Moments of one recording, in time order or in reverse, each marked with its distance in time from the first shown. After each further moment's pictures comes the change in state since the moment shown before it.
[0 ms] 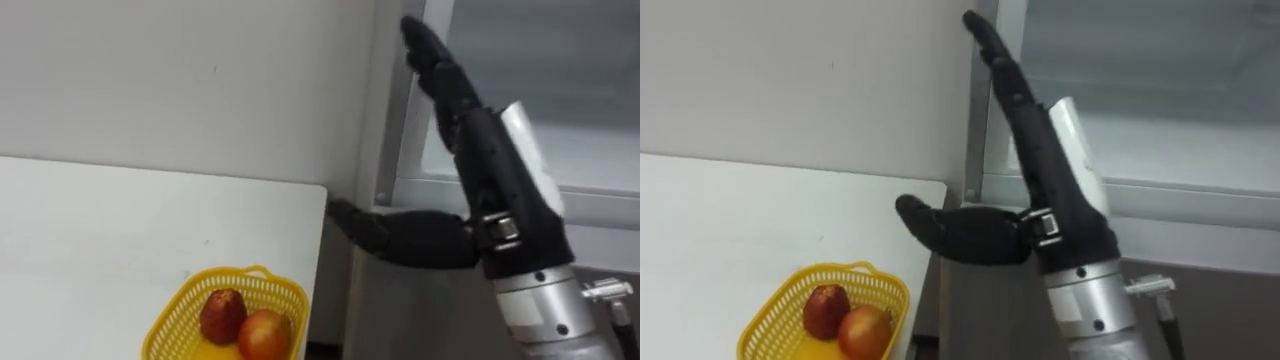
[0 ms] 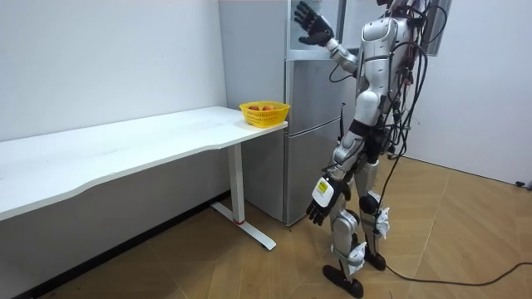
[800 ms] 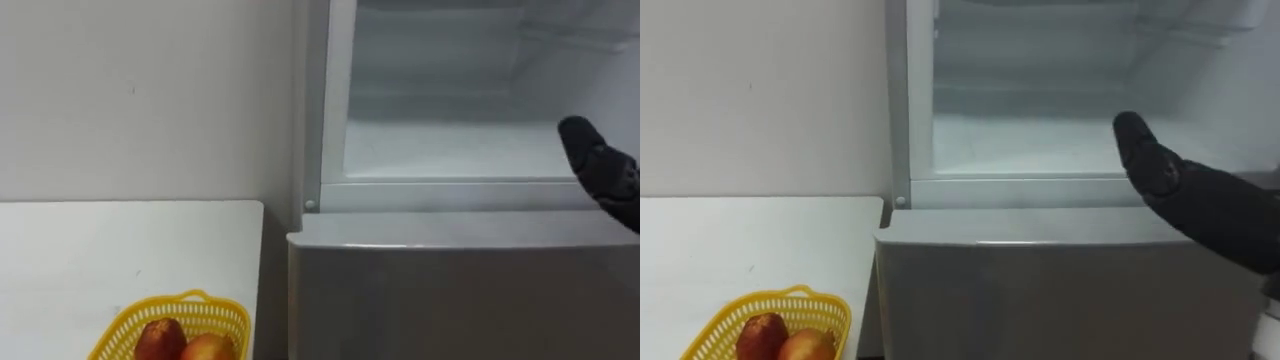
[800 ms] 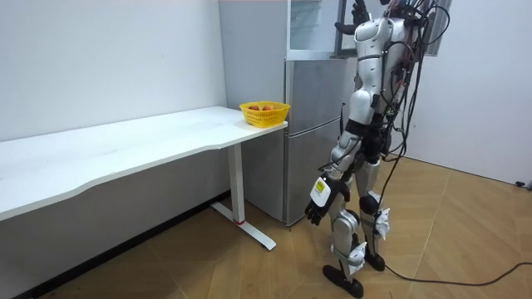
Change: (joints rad) left arm 0.069 -0.006 0.089 0.059 -0.013 -0.063 0.022; right arm 0.264 -0.008 -0.358 -0.062 0.017 -0.139 -0.310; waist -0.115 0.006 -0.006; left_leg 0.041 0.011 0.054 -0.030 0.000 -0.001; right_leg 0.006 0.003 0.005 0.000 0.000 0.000
